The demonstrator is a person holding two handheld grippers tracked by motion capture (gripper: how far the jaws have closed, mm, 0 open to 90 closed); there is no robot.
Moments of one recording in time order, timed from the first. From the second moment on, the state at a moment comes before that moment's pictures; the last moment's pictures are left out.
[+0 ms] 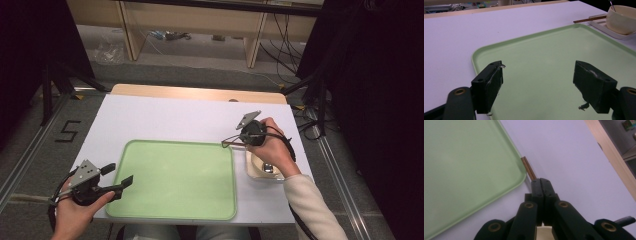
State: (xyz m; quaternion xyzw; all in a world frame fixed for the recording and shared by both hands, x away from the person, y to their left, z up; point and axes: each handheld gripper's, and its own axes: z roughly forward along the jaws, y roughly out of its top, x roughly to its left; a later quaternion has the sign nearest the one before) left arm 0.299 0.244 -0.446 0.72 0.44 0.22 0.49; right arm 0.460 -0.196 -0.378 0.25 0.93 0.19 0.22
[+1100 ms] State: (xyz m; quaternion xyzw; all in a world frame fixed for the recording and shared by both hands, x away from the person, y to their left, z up) left arm 0.299 0.246 -0.446 0.72 0.44 0.22 0.49; right arm 0.532 -0.158 -0.431 0.12 0.98 -0.06 0.16
